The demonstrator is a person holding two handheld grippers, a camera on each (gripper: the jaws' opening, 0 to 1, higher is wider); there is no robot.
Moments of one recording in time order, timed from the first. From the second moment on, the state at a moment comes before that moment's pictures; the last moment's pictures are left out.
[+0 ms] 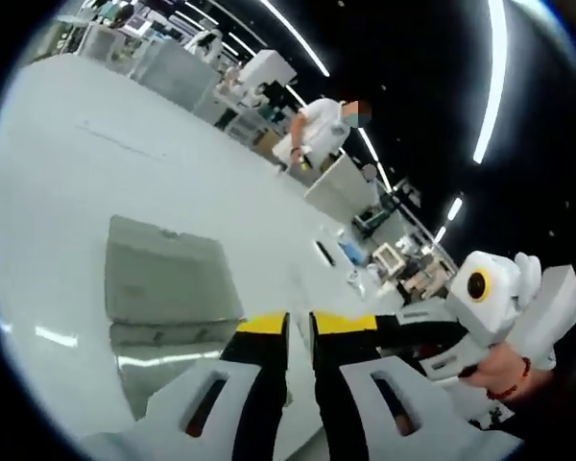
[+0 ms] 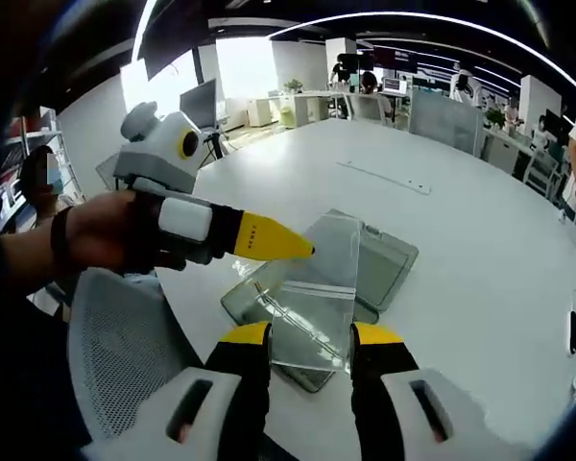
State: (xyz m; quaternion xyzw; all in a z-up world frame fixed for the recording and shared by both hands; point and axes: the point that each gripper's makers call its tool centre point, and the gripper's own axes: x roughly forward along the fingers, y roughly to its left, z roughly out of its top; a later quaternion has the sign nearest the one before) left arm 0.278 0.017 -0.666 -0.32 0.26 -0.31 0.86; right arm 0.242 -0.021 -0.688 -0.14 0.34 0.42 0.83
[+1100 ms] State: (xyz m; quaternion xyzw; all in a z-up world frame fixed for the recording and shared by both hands) left arm 0.271 0.025 -0.653 -0.35 0.25 -0.35 0.83; right arm 0.238 -0.019 -0.683 -0.12 0.33 0.47 0.81
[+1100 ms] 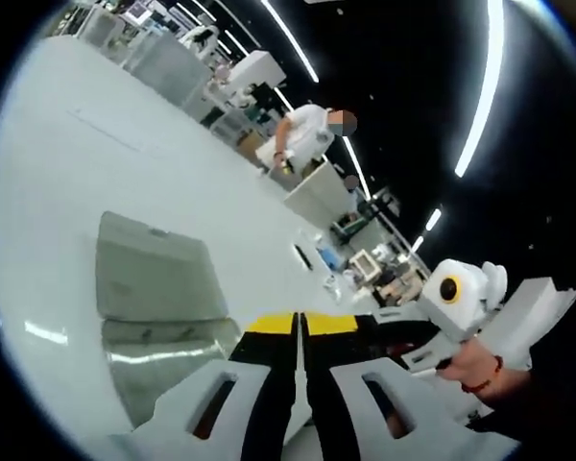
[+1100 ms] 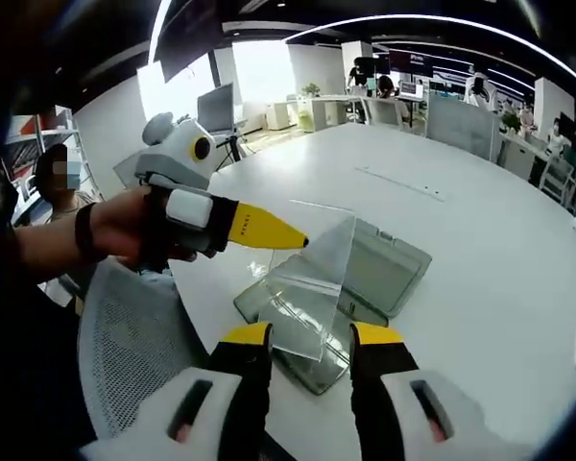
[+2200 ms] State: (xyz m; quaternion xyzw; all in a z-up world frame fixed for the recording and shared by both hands) left arm 0.249 0.007 -0.632 -0.38 0.23 -0.43 0.79; right arm 0.224 -0.006 -0.659 0.02 0.31 0.56 0.77
